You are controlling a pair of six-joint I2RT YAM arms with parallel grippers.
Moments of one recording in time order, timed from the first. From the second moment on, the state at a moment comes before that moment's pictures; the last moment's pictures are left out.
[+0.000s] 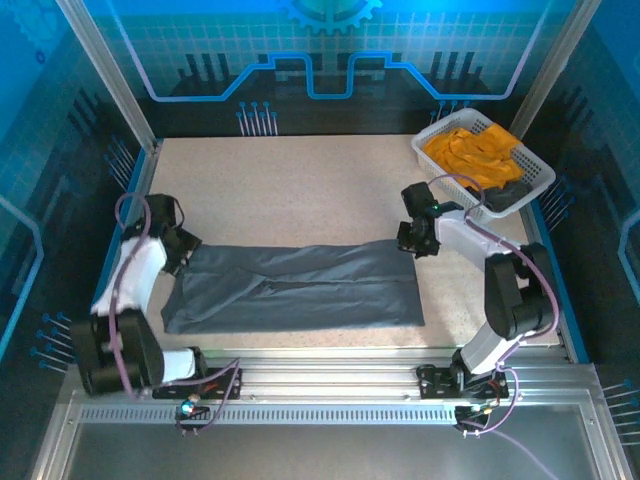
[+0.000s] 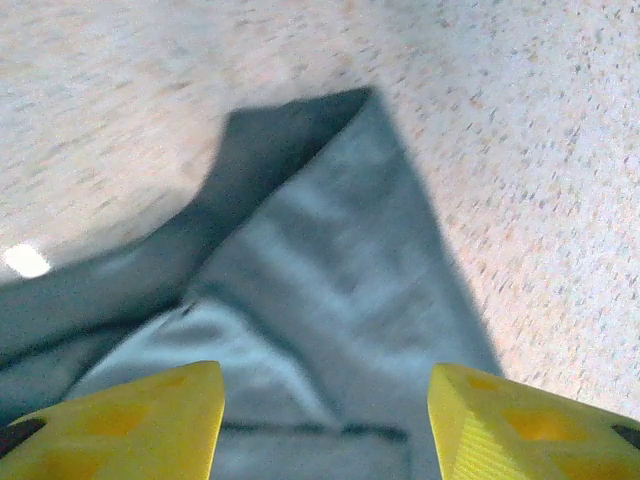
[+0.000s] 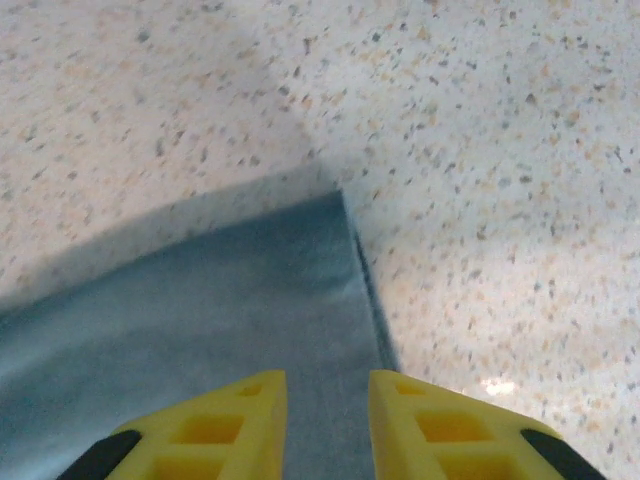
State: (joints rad) left arm 0.24 1.36 0.93 -0.76 -0.01 -0.88; right arm 0.27 1.66 1.08 -0.70 0.08 0.55
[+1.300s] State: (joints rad) left arm 0.39 1.87 1.22 -0.75 0.23 -0.64; right arm 0.18 2.01 1.45 -0.93 0.11 0.54
